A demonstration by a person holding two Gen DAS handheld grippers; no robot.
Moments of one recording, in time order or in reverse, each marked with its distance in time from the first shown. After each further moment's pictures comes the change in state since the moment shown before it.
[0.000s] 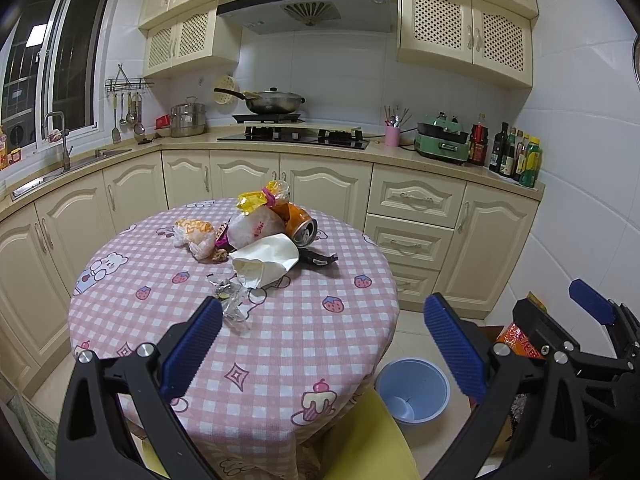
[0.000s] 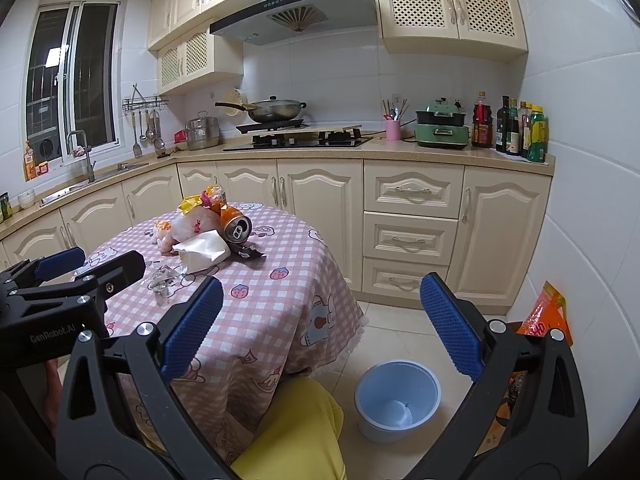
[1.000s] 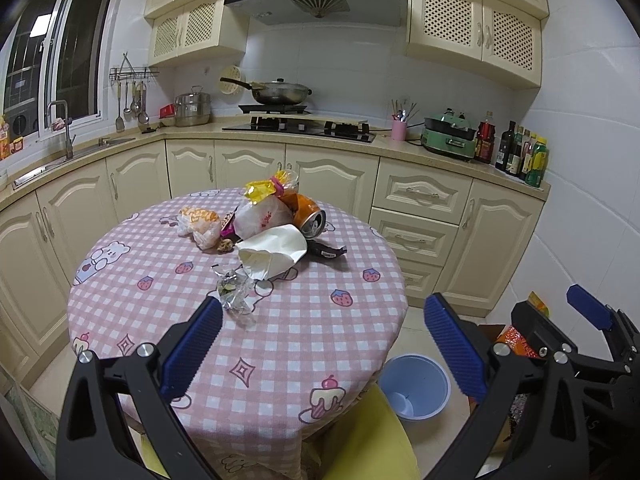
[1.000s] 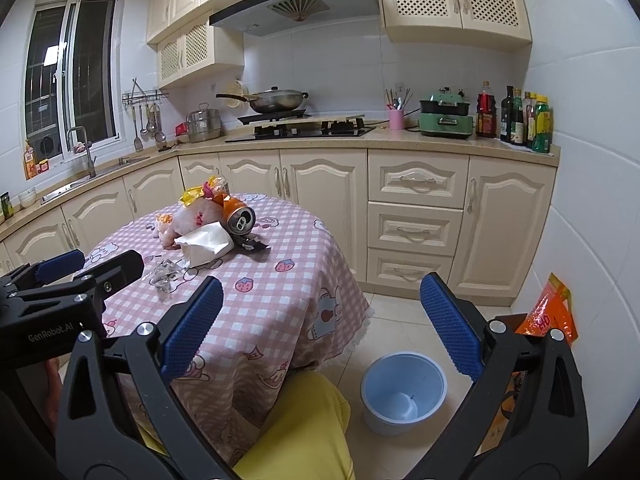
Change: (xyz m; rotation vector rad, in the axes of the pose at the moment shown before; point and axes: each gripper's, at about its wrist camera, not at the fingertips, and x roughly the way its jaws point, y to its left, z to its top) left arm 0.010 0.011 -0.002 -0.028 0.033 0.010; right arm 0.011 0.005 -0.004 0.009 0.039 0.016
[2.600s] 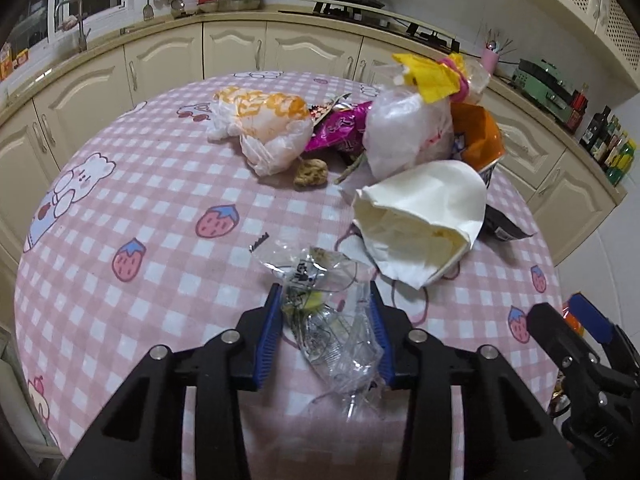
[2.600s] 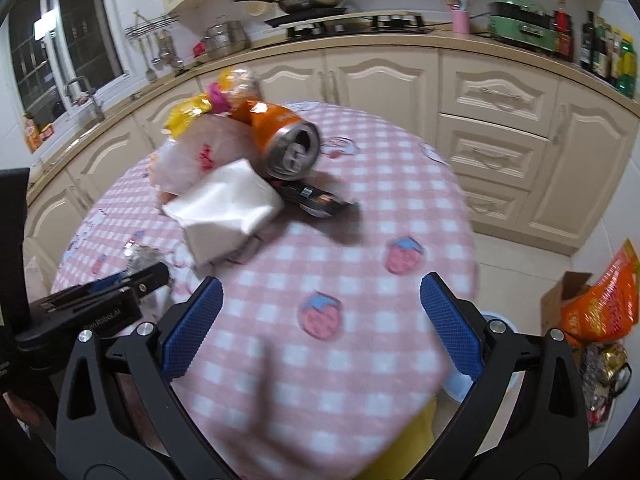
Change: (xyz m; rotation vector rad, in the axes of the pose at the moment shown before) left arm 0.191 0.135 0.008 -0.185 0.376 0.092; right arm 0.208 0.086 0.012 0.022 0.358 0.155
